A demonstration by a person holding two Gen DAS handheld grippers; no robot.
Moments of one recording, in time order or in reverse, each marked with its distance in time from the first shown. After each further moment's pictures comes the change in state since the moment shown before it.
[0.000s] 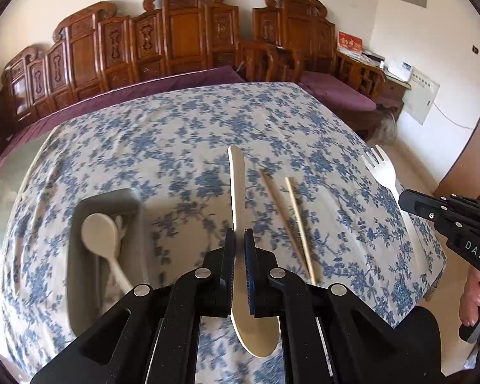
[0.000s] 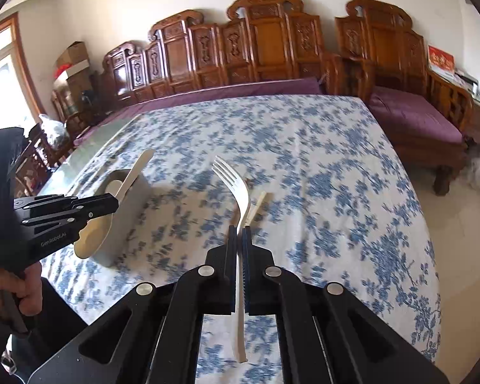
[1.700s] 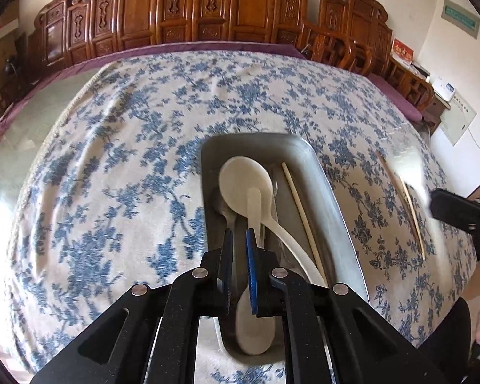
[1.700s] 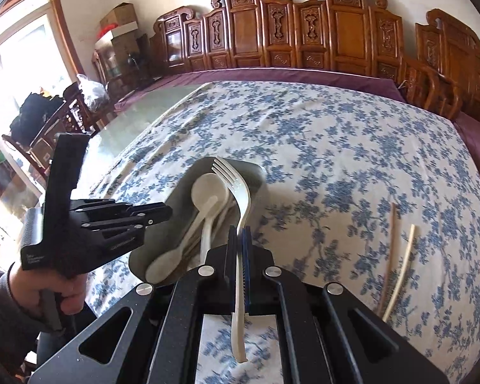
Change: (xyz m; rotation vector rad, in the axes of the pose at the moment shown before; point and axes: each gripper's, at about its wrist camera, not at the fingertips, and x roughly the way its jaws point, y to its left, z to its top) left arm 0.027 0.193 -0.046 -0.160 0.093 0.054; right arm 0.110 0.193 0.033 -0.146 0.111 0.156
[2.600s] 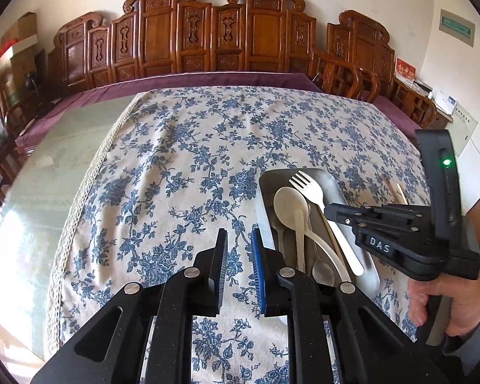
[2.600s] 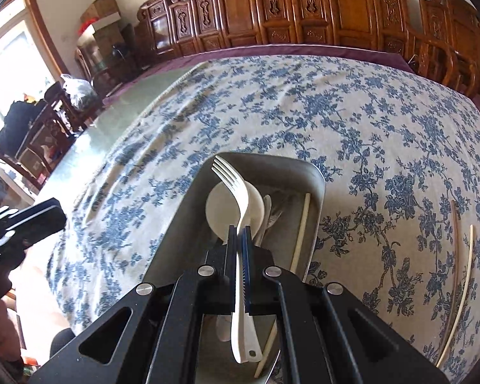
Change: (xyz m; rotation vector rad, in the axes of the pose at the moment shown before) left arm -0.069 0.044 -0.001 0.006 -0.108 0.057; right arm 0.105 0.026 0.021 0.083 0.084 -0.028
